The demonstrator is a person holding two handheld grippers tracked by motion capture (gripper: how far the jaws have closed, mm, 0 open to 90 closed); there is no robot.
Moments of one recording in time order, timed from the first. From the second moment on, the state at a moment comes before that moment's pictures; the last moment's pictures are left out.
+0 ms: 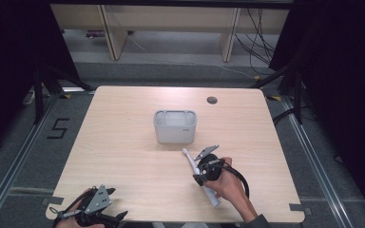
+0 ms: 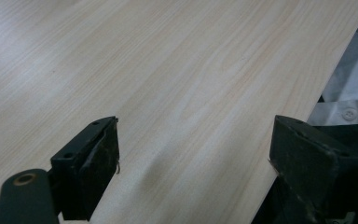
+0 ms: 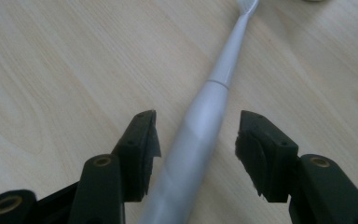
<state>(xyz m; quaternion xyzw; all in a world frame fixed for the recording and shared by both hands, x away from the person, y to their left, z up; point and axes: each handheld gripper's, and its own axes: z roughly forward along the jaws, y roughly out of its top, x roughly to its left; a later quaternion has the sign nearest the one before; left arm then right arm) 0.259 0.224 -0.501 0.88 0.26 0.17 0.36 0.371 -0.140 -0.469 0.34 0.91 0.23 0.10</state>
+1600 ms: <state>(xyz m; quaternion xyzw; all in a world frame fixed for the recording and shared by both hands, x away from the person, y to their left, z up) 0.259 0.223 -0.501 0.88 0.26 0.17 0.36 0.392 -0.118 -0.476 0.30 0.95 0.08 0.03</state>
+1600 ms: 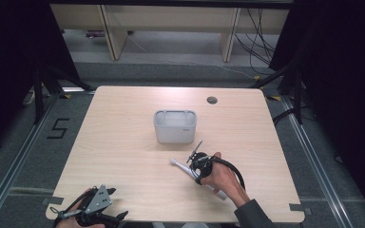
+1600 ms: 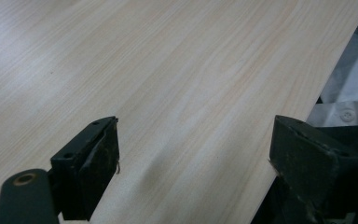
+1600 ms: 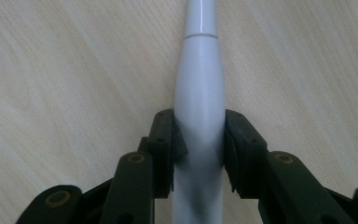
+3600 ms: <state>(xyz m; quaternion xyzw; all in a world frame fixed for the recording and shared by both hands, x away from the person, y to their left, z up) 0.260 0.223 -0.502 0.88 0.26 0.17 0.35 0.381 -0.160 -0.408 0.27 0.90 0.32 0.13</state>
